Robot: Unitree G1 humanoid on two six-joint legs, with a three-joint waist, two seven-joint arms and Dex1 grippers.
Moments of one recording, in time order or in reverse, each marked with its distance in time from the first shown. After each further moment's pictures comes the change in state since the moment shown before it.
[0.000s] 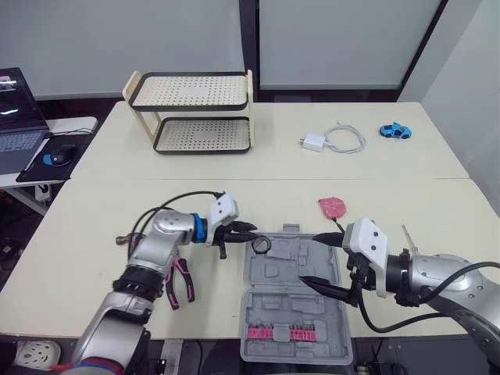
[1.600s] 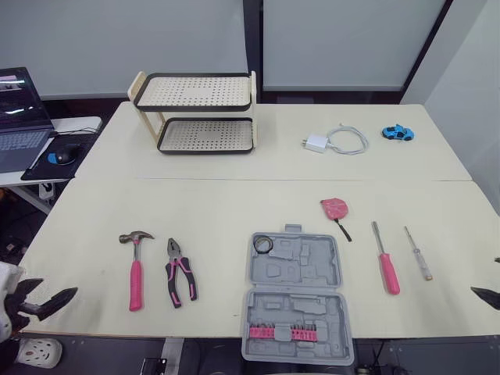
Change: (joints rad) left arm 0.808 0.439 0.772 0.180 -0.105 -0.018 0.142; right arm 0.590 -0.179 -0.795 0.703 -0.312 -0.540 0.613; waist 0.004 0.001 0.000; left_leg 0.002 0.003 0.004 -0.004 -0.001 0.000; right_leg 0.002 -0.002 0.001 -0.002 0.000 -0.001
